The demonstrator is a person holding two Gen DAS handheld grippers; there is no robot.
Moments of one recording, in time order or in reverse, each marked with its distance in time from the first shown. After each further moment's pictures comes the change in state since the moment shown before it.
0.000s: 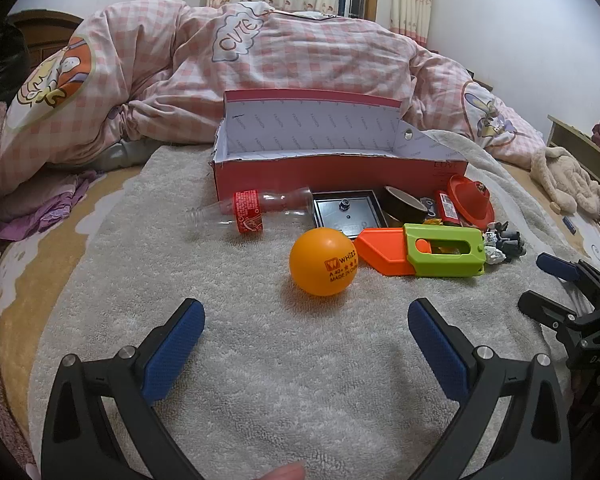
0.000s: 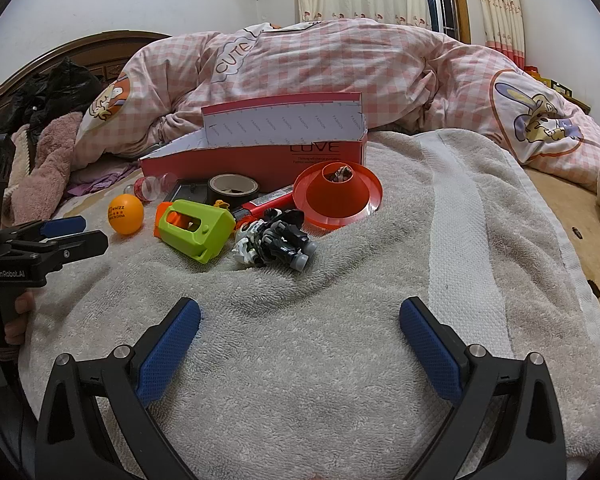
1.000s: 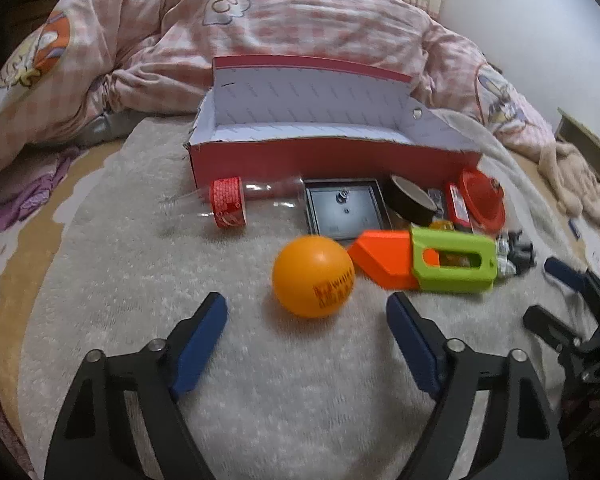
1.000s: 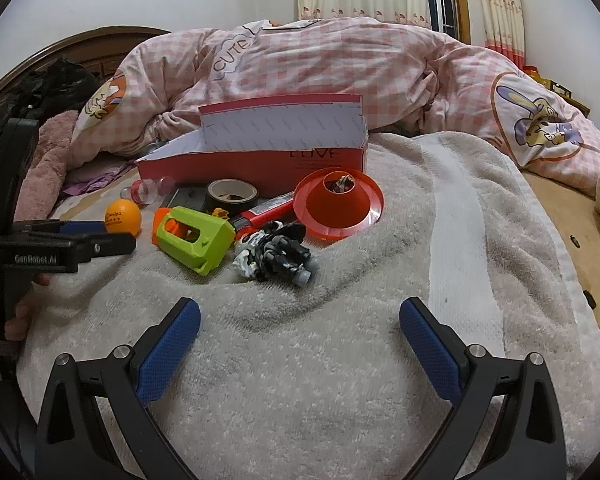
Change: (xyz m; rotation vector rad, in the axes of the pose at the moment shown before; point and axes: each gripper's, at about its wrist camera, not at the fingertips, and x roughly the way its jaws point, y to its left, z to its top) left arm 0.026 0.002 0.021 -0.053 0.151 -0.021; right arm 0.002 0.002 0.009 -0.004 0.019 -0.018
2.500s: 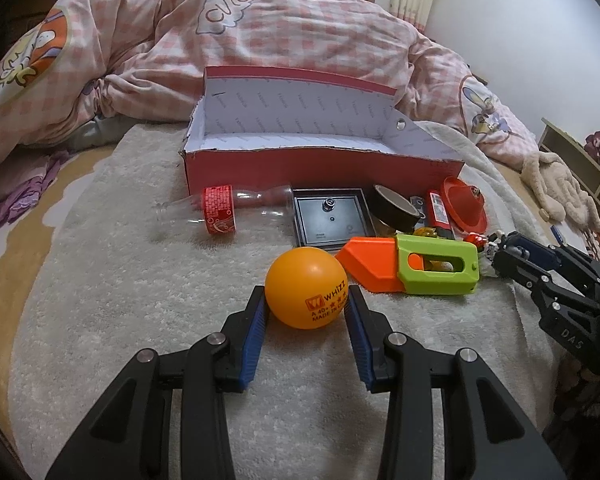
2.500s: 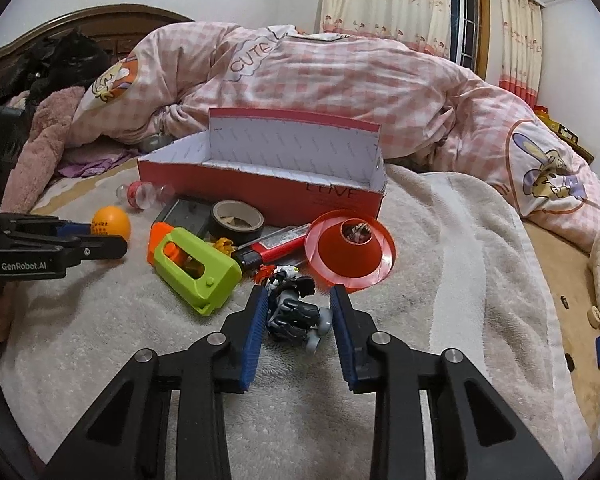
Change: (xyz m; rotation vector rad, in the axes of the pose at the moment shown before) left arm -0.007 0.001 0.000 0.005 -0.047 -0.065; right arm 0.006 0.018 0.027 -0.140 -0.023 -0.048
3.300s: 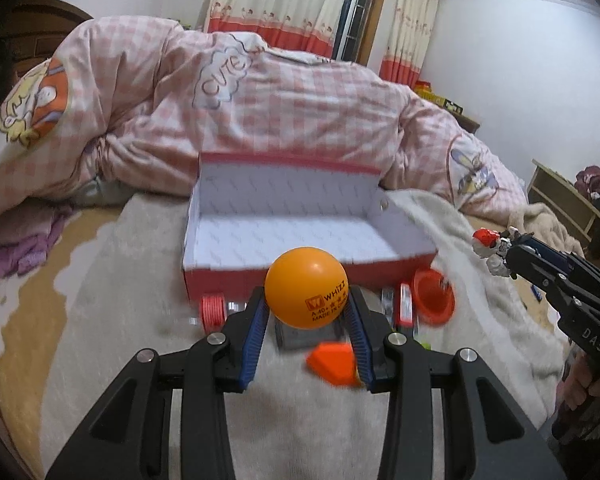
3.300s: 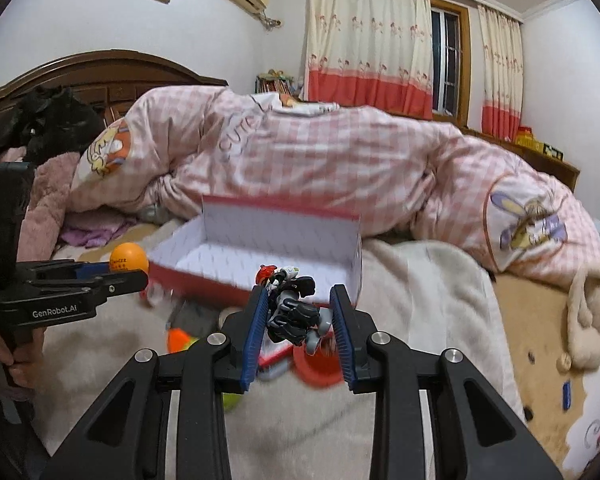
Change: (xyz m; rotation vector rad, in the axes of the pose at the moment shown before) left arm -0.034 -0.010 0.063 -0.035 -0.156 -0.027; right arm -0.043 -0.007 0.081 0.031 -0.141 -0.028
